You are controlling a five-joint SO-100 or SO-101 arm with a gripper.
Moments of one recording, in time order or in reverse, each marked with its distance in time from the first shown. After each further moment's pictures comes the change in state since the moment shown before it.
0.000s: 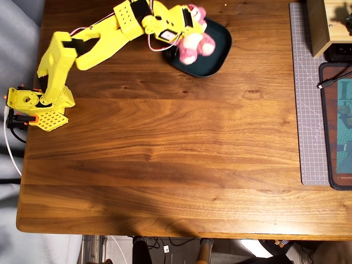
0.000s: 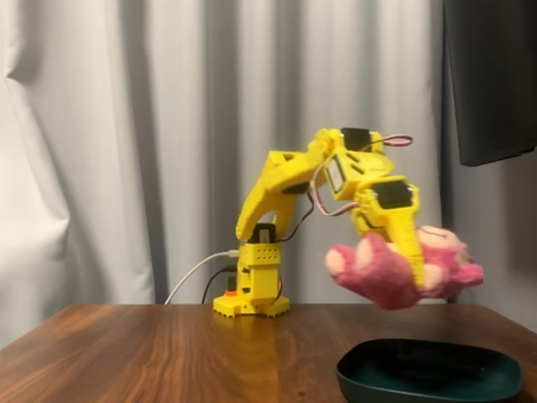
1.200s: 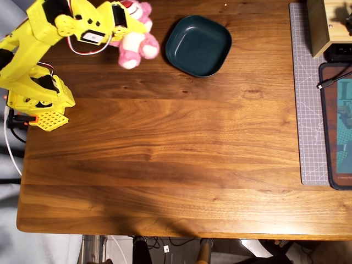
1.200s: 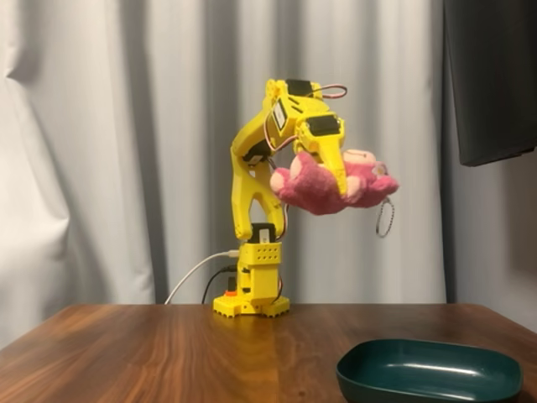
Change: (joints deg) arm -1.2 63.6 61.8 0.6 1.2
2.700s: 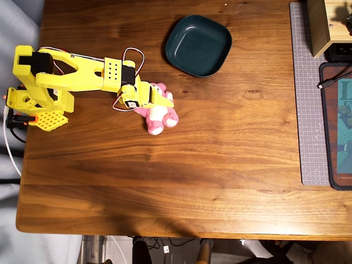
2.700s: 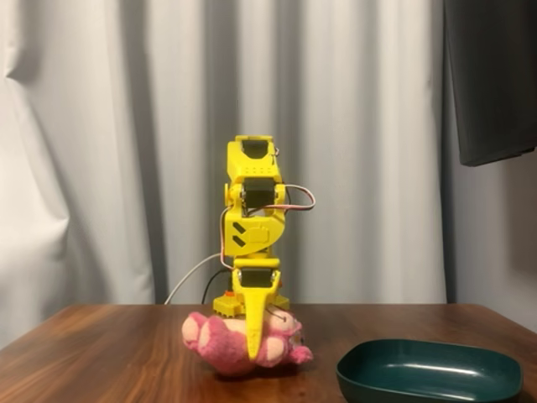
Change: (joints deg) arm -20.0 -28.3 19.9 -6.3 -11.1
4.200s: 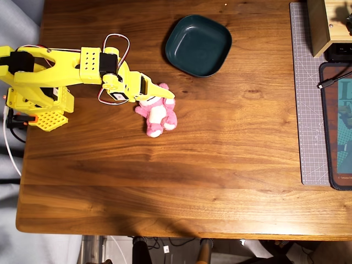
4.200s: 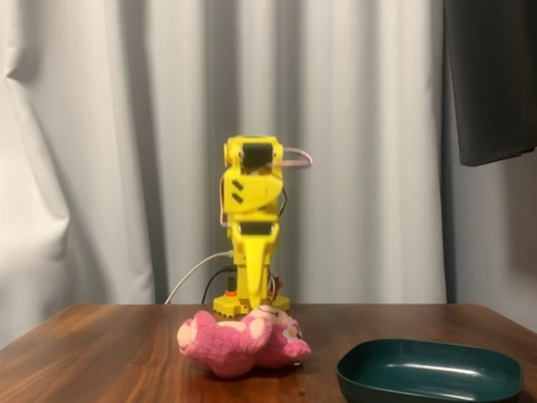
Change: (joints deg) arm -0.3 12.6 -0.3 7.0 -1.2
